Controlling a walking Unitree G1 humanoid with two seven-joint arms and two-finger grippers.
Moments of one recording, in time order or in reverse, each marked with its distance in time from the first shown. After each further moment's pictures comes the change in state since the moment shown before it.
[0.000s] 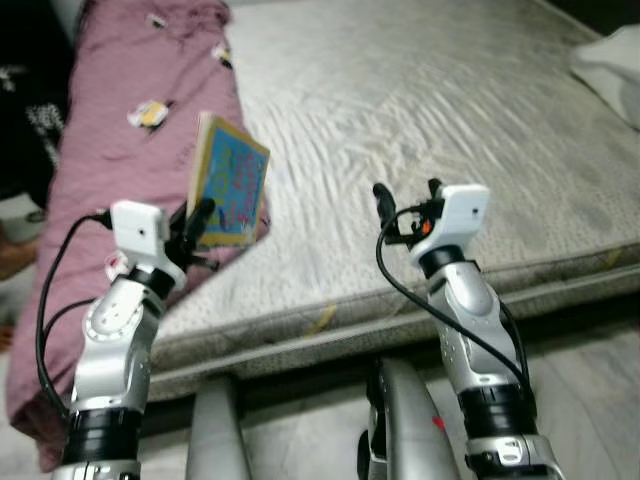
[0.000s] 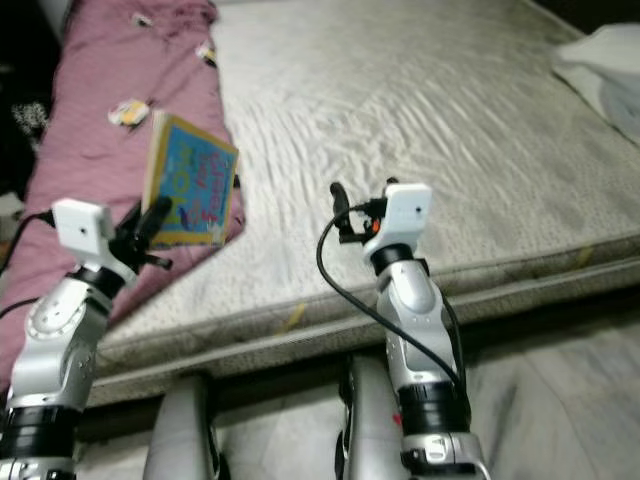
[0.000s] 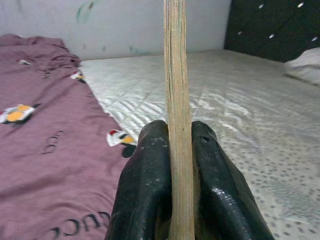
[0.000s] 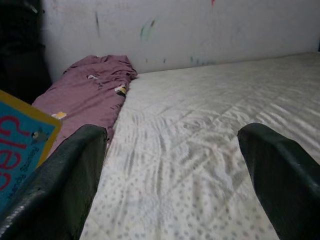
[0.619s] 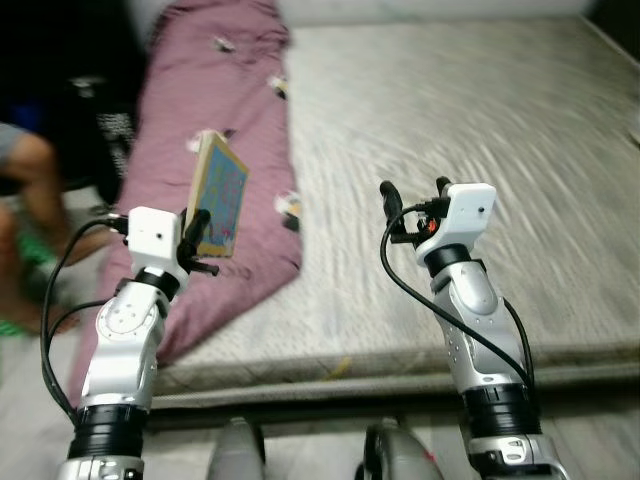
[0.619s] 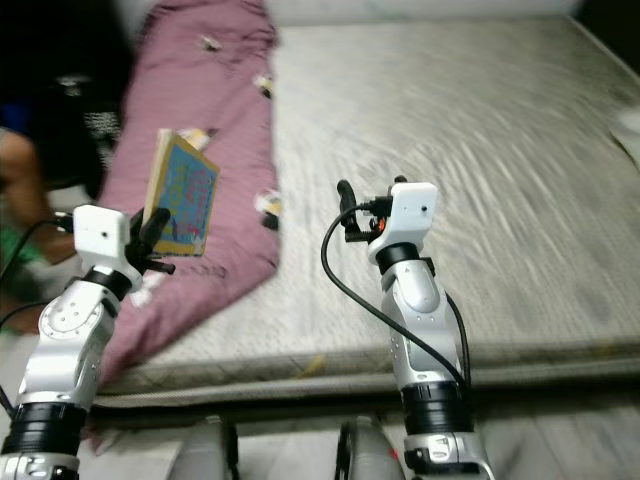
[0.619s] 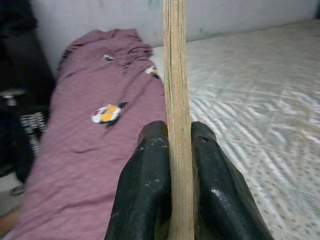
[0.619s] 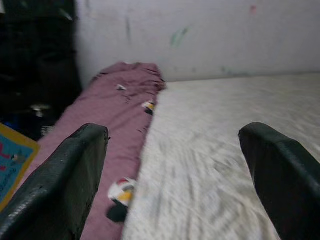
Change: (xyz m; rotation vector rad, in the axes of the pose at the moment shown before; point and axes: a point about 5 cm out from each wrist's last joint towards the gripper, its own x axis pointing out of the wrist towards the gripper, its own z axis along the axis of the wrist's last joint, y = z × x) left arm 0.004 0.000 -0.016 0.130 0.110 0.094; right arm 0.000 -0.006 0.002 -0.023 -0.006 -0.031
